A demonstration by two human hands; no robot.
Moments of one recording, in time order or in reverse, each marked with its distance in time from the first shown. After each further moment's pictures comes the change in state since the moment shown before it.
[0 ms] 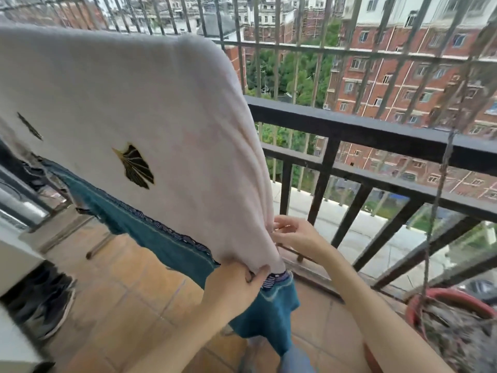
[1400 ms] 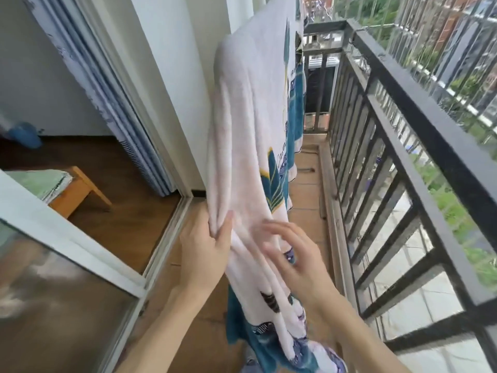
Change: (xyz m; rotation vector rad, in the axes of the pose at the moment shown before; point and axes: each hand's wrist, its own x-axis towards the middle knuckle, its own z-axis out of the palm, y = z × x) left_hand -0.014 0.169 -0.030 -0.077 1.297 -0.878; right_hand 0.044 -0.044 -0.065 -0.049 -0.823 -0.931
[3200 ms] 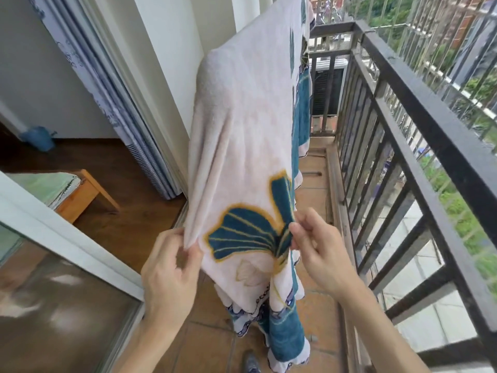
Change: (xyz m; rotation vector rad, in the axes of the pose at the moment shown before) left_hand -0.007 -0.012 -0.023 0.165 0.098 0.050; right_hand 0.043 0.017 -0.039 0.040 0.026 -0.019
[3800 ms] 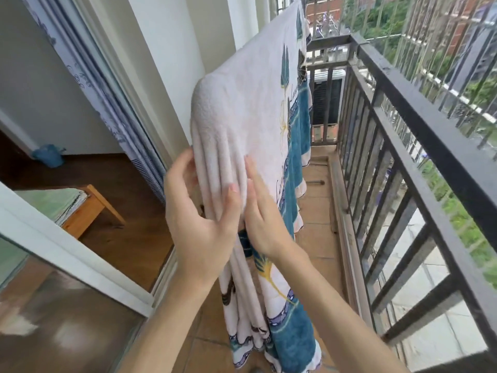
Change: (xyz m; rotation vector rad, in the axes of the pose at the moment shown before) left_hand 0.080 0.097 0.009 -0.435 0.168 0.133; right_hand 0.081 -0.037 0.062 0.187 -0.029 0.041
